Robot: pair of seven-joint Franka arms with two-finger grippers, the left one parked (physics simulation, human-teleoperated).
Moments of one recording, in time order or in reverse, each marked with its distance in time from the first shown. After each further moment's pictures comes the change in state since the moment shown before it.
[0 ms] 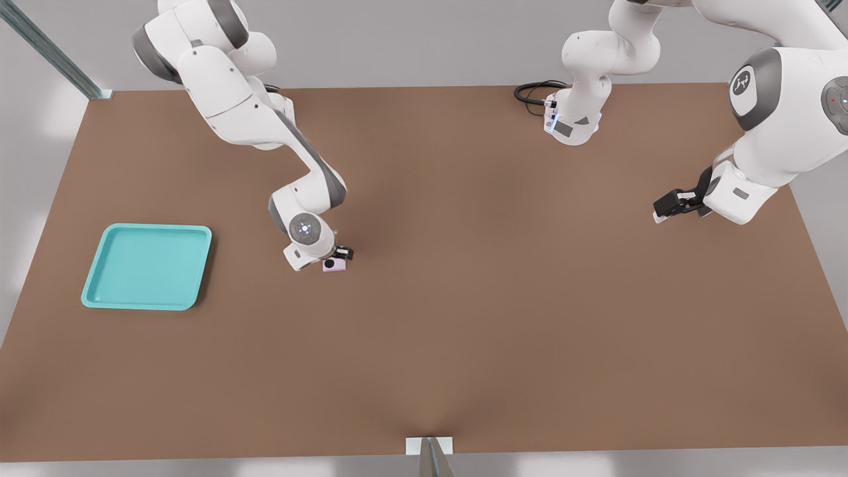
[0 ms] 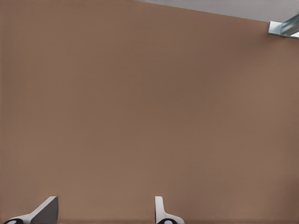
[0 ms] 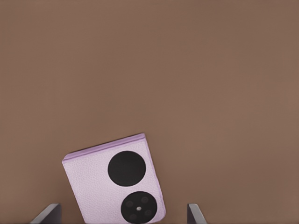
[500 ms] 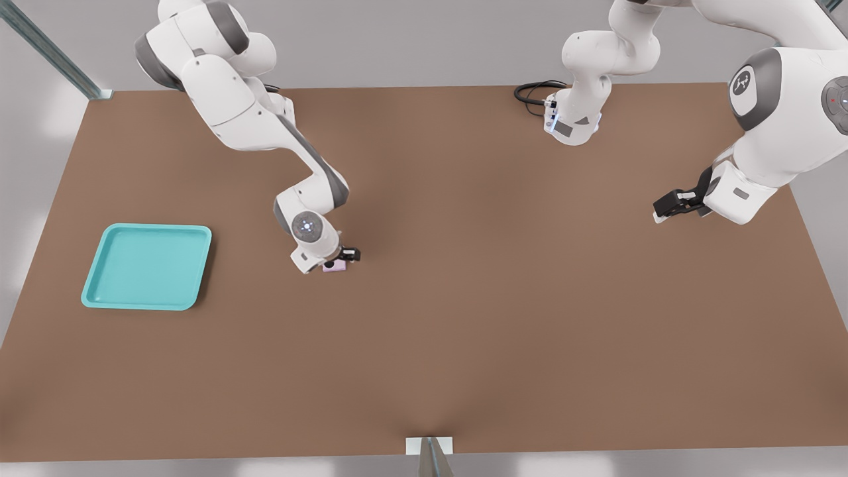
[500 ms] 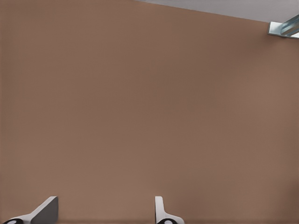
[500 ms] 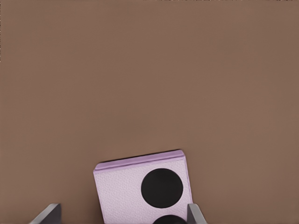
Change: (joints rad) arm -0.017 0.040 0.038 -0.010 -0.006 0.130 -0.090
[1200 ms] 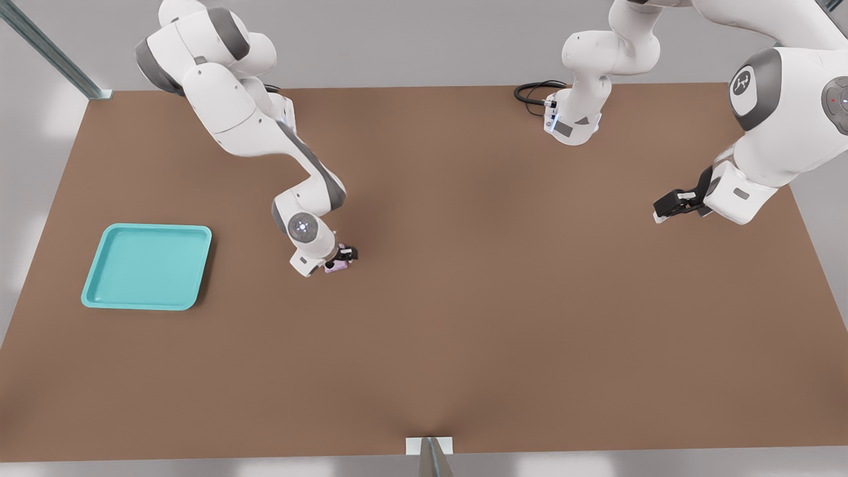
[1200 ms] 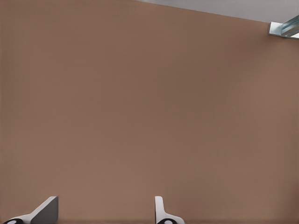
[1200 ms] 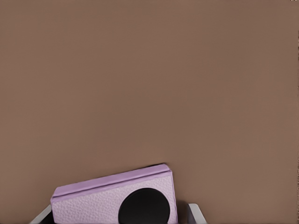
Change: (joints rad) arm 0.000 0.027 -0.023 -0.036 0.000 0.089 -0.161
